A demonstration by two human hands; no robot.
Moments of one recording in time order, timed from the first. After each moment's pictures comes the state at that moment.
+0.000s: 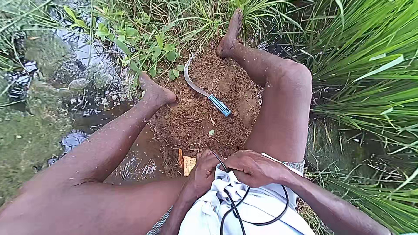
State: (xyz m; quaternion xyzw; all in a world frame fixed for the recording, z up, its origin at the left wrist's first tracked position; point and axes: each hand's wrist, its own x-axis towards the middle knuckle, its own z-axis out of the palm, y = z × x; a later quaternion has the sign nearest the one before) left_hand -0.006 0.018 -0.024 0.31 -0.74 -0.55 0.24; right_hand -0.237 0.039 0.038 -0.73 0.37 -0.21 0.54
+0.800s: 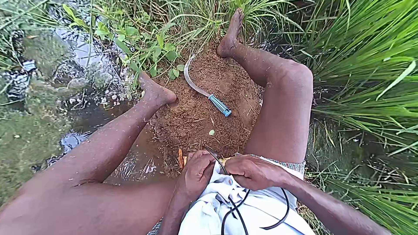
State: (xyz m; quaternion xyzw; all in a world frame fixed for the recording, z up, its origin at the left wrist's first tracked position) left_hand 0.009 0.009 -0.007 0.37 -0.76 -0.48 0.26; right_hand -0.232 0.045 0.032 -0.71 0.32 -0.25 0.57
